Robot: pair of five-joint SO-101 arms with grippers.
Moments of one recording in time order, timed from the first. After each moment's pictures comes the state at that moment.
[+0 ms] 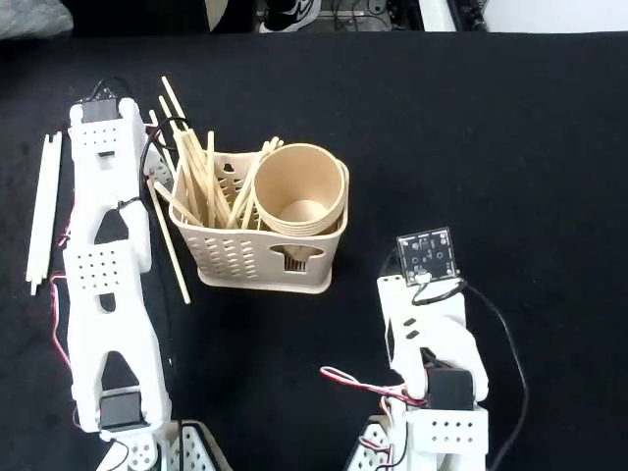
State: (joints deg) left arm -14.1 64.2 -62.6 98.5 21.9; right arm 1.8 -103.2 97.0 48.5 14.0
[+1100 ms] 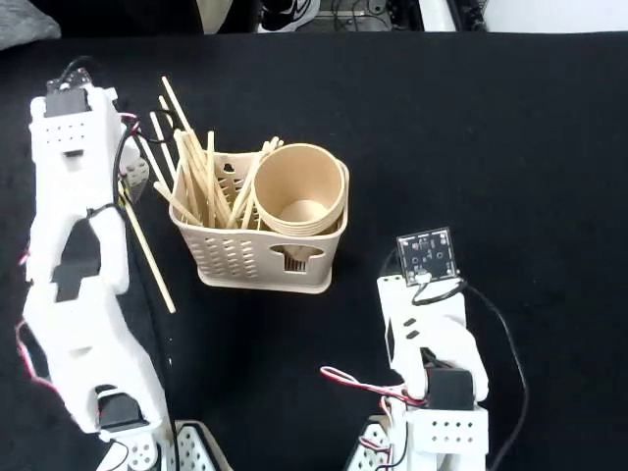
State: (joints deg) left arm -16.4 27.6 -26.3 92.4 18.6; right arm 1.8 -103.2 97.0 48.5 14.0
